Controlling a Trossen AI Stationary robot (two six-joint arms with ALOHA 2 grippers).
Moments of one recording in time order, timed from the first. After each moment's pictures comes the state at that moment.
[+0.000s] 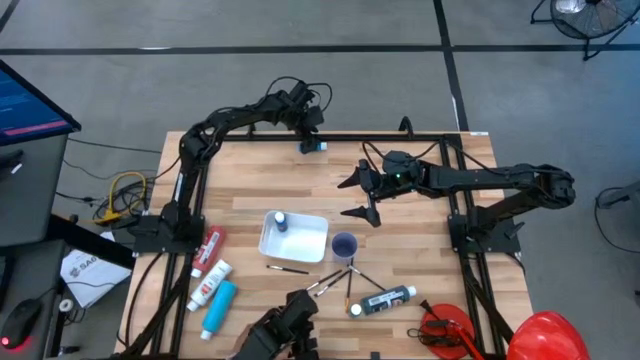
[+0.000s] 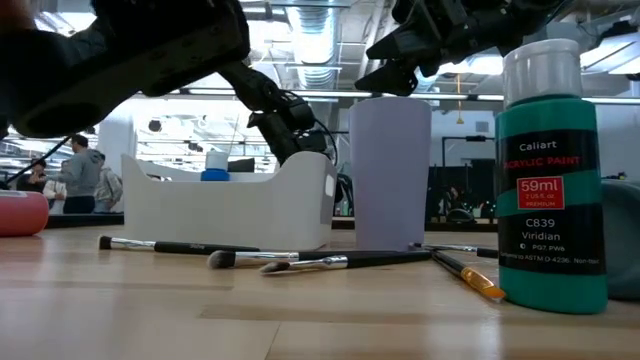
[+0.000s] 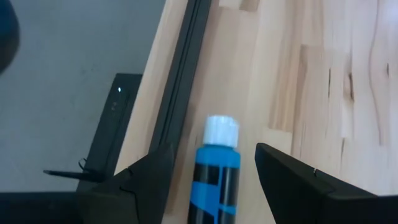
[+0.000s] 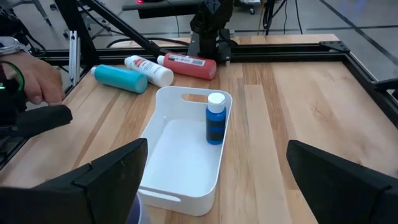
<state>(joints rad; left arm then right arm) 0.76 2.22 1.77 -0.59 0.29 0.49 -0.18 1.31 0.82 0.10 -0.29 -0.05</state>
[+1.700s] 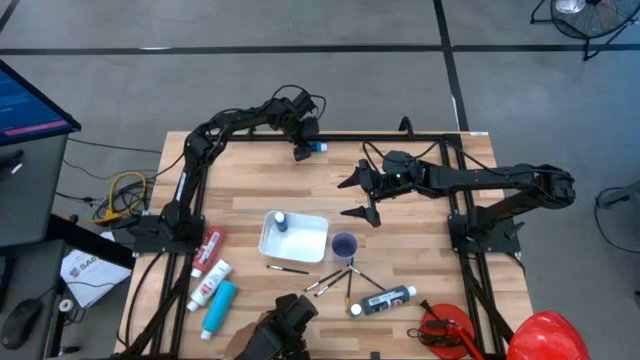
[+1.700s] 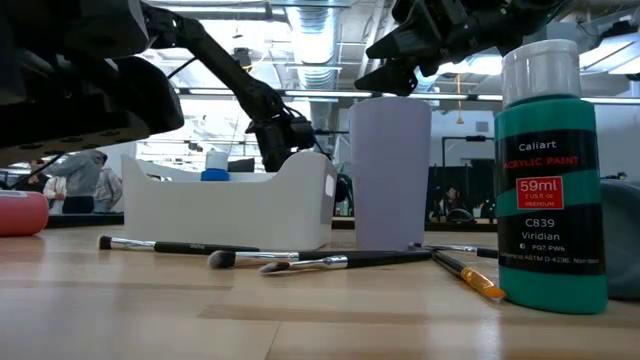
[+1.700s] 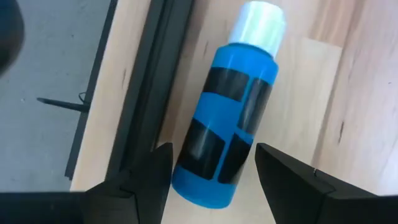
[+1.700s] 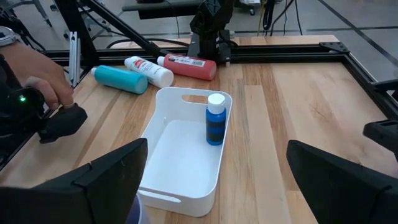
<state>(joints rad) 0.75 2.27 1.77 -0.74 0.12 0.49 -0.18 1.31 0.82 0.11 -0.29 -0.05</state>
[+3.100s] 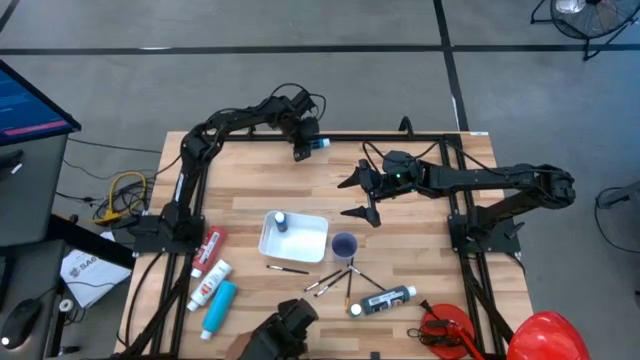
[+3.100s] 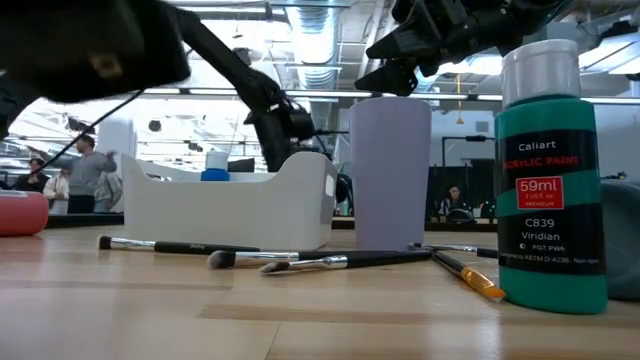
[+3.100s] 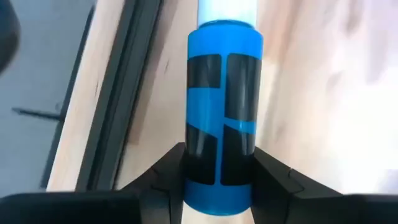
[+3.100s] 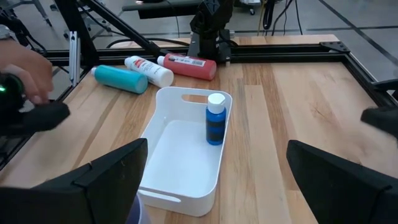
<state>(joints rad) 0.74 2.22 1.77 -0.79 0.22 0.47 -0.18 1.31 0.82 0.10 -0.29 -0.05</state>
